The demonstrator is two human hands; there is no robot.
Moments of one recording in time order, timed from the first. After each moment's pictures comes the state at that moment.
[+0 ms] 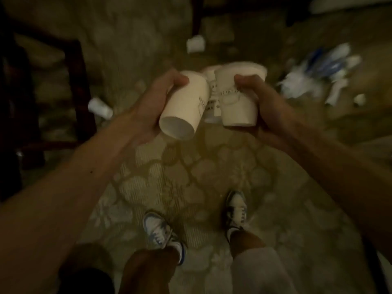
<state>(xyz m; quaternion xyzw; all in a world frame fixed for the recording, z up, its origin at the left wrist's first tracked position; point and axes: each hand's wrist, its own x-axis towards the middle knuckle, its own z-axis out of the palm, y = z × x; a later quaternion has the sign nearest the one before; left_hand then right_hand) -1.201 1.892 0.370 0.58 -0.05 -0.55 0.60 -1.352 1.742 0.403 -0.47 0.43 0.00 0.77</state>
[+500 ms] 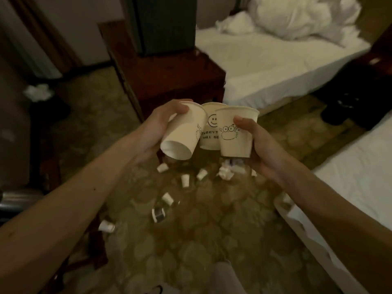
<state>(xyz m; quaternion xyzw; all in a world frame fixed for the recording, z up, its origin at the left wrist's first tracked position) -1.304 1.768 0.884 0.57 -0.33 -0.51 0.56 -1.503 1.671 0.864 -0.46 0.35 -0.23 0.78</state>
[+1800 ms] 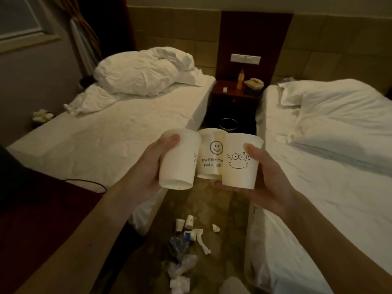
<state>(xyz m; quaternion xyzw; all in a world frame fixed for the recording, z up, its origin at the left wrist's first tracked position) -1.374 1.170 0.944 0.35 -0.44 -0.72 0.41 -1.609 1.219 0.916 -0.31 0.35 -0.52 0.71</state>
